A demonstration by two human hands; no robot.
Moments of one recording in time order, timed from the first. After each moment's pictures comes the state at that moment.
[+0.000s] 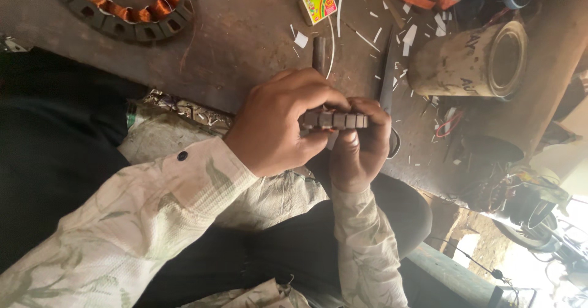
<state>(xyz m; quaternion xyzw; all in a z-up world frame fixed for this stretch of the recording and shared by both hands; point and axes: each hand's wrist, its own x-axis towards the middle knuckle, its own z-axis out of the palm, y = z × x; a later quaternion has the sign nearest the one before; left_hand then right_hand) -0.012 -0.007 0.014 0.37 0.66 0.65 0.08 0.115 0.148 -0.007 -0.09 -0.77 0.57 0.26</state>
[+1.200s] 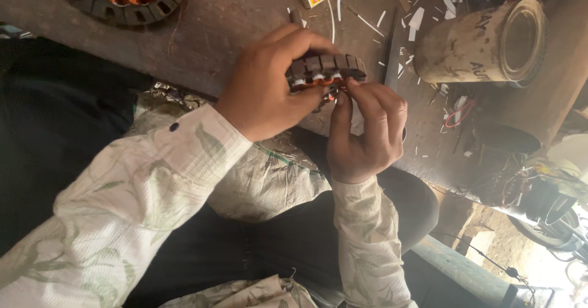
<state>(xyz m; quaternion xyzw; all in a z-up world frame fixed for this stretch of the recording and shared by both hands) -0.030 0.003 -0.004 0.36 0.68 0.64 0.05 0.093 0.126 0.031 -0.06 -0.92 0.17 0.34</state>
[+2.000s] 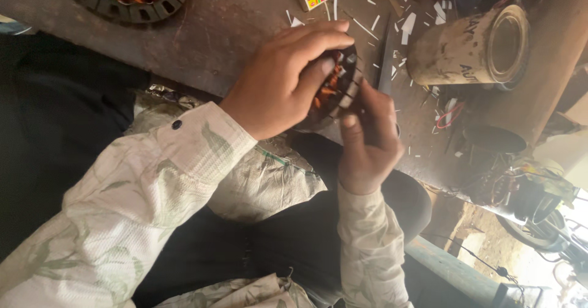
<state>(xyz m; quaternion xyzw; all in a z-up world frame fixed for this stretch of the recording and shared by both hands) -0.030 0.012 -0.003 0.39 0.66 0.64 -0.01 0.116 0.136 0.035 -0.13 -0.86 0.44 0.24</state>
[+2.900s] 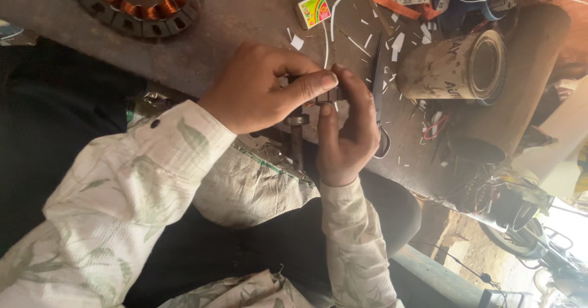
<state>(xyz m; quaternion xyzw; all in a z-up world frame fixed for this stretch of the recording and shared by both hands) -0.053 -0.012 0.005 0.38 0.62 0.68 0.12 0.082 0.122 0.033 -0.07 -0.89 0.36 0.27</state>
